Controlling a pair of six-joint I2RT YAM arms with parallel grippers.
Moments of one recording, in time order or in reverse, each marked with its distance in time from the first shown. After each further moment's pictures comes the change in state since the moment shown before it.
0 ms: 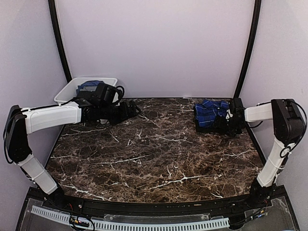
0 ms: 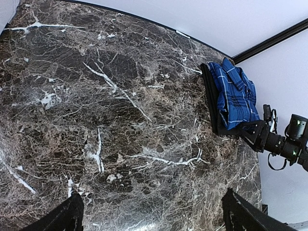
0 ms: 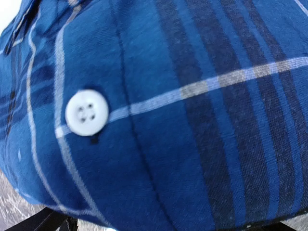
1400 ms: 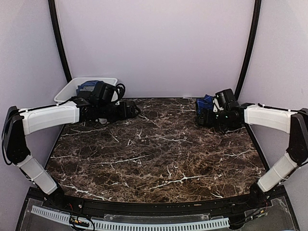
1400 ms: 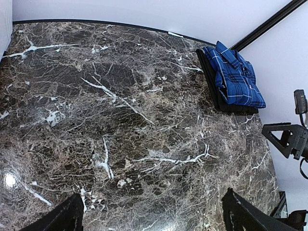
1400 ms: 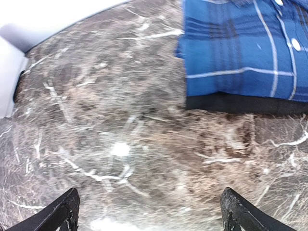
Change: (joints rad) left arm 0.000 -0.023 -0.002 -0.008 -0.014 0.144; right arm 0.296 -0.256 0.023 -0.105 0.103 -0.017
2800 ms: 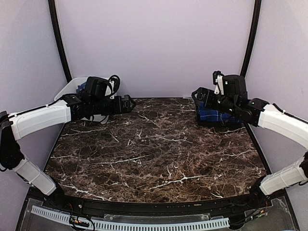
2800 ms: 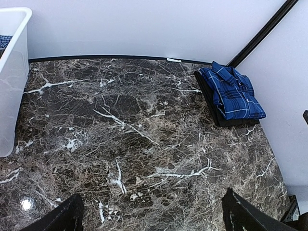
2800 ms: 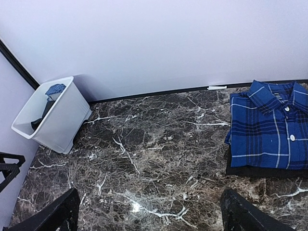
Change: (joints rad) left arm 0.000 -0.098 0.000 0.001 -0.082 0.108; right arm 0.219 -0.249 0.065 0.120 0.209 -0.021
